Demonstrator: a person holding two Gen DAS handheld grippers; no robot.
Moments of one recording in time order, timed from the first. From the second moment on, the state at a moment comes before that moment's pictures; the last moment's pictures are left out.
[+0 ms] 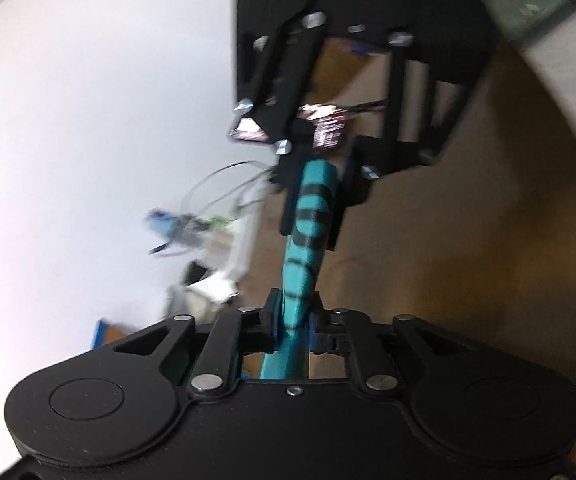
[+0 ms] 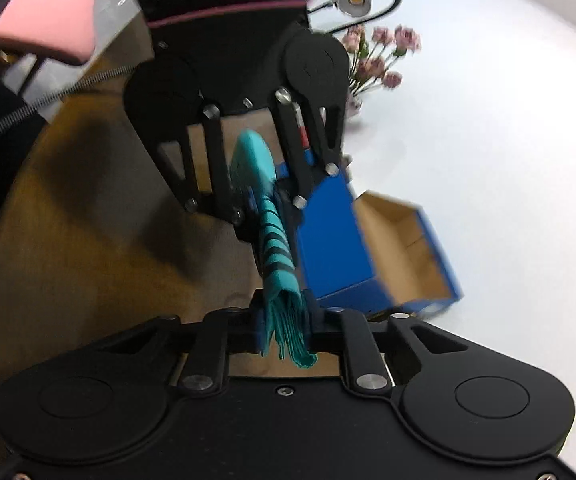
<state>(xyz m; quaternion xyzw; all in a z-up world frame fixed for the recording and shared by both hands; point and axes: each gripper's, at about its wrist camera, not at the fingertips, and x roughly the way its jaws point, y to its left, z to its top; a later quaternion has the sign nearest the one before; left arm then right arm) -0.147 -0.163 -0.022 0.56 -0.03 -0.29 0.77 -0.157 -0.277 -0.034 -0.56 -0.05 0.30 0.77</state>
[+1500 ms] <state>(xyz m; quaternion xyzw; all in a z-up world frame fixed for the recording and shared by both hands) -0.040 -0.035 0.094 0.01 -0.03 -0.02 1.00 0.010 -0.341 -0.012 -0.06 0.35 0.17 0.92</state>
